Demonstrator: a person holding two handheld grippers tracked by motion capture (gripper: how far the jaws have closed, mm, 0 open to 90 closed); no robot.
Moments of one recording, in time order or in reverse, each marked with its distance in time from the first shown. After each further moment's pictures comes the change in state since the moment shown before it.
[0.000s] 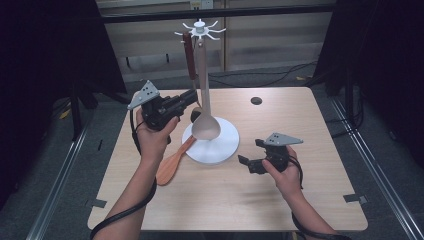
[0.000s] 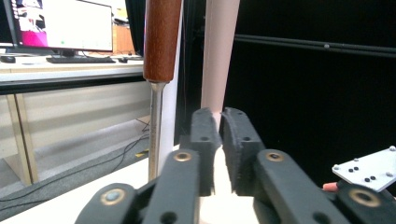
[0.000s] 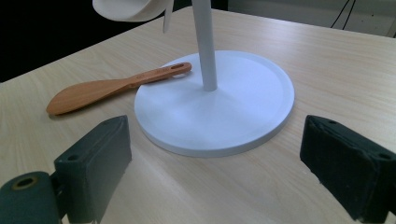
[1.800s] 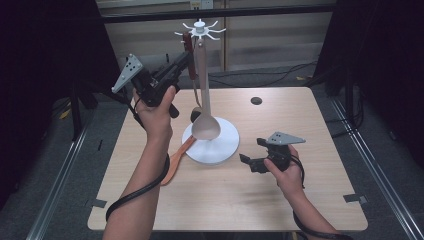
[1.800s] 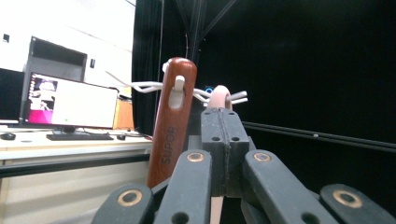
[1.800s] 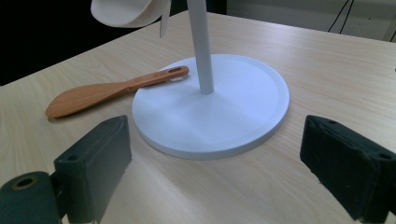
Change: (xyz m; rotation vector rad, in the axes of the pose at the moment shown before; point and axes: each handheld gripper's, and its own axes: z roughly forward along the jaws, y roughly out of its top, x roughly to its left) left arm -0.003 0.057 0.009 -0.362 -0.012 -0.036; right arm -0.004 0.001 -0.003 -0.013 0.000 0.004
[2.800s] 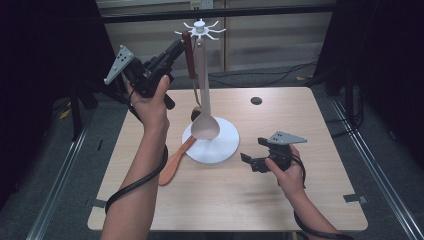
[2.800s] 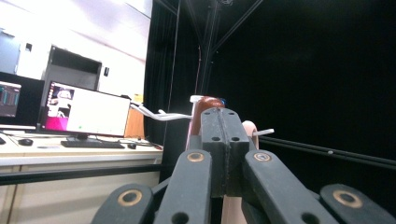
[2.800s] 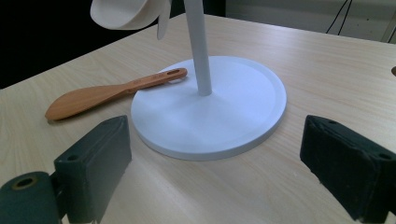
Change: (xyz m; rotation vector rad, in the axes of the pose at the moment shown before) left arm 0.013 0.015 0.003 -0.036 0.050 -0.021; right arm -0.002 0.000 -0.002 -0.008 -0.001 0.004
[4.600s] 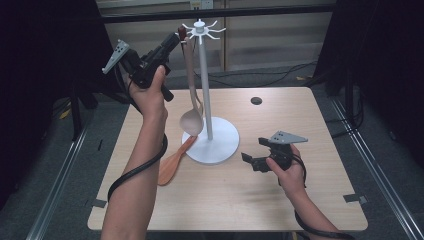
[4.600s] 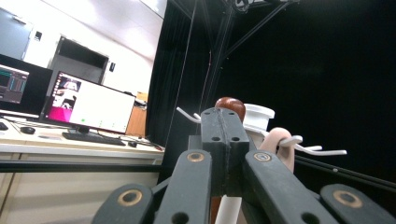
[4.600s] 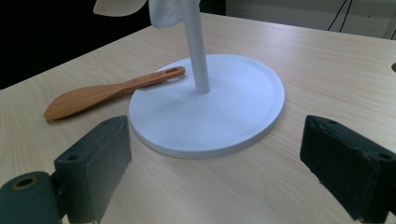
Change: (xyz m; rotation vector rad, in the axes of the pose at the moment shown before) left arm 0.032 -0.003 0.011 -0.022 0.026 -0.085; right arm -0.005 -0.002 0.001 0.001 0.004 0.015
